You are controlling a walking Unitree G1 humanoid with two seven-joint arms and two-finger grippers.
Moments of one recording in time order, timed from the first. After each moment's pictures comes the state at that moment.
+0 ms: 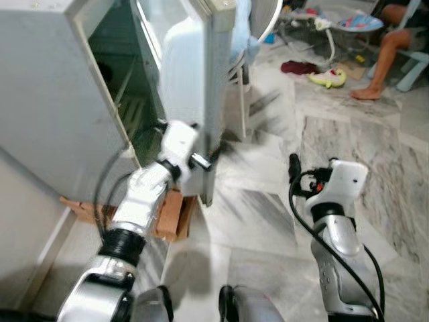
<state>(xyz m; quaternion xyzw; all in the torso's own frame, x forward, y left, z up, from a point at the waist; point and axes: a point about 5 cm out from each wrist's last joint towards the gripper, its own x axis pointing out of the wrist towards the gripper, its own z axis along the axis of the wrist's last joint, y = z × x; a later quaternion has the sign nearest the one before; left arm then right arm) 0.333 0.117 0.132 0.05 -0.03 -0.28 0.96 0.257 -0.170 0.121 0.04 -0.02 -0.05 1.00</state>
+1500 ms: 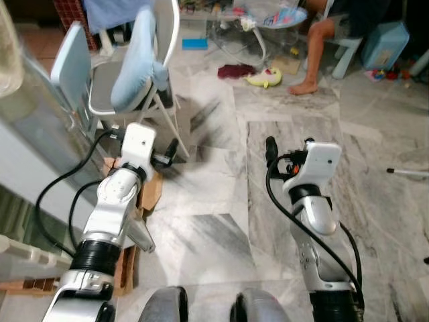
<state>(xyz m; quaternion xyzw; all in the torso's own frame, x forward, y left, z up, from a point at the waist) 0.332 0.128 0.142 0.08 -0.03 -0.19 0.98 0.281 -0.142 0.135 0.04 -0.05 -0.01 1.00</state>
